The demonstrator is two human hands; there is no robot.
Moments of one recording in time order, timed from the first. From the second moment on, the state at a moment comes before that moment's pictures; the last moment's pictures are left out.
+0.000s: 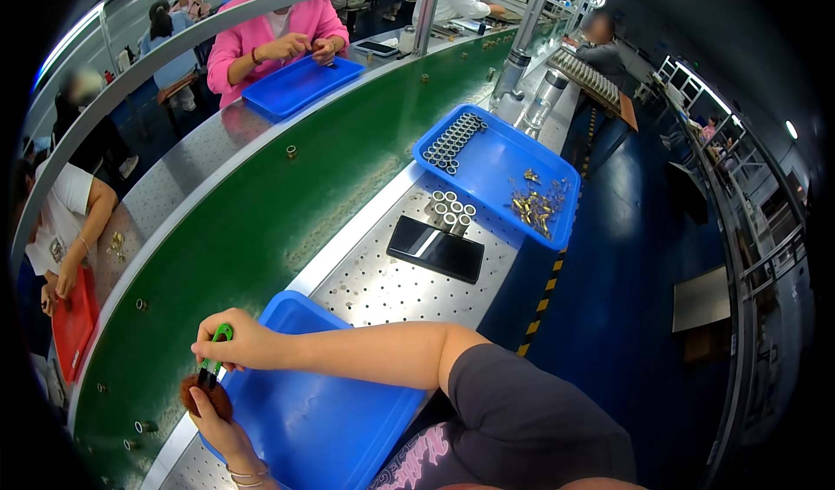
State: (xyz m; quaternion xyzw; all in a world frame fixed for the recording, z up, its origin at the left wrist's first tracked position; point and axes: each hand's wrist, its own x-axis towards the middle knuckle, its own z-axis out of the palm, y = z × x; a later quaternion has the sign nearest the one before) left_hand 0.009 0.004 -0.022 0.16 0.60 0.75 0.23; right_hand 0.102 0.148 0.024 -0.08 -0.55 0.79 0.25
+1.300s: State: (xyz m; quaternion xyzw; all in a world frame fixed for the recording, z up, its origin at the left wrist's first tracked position) left_hand 0.008 -0.003 -0.020 0.15 0.60 0.75 0.25; right_hand 0.097 0.152 0.022 -0.07 -0.56 0.78 0.27
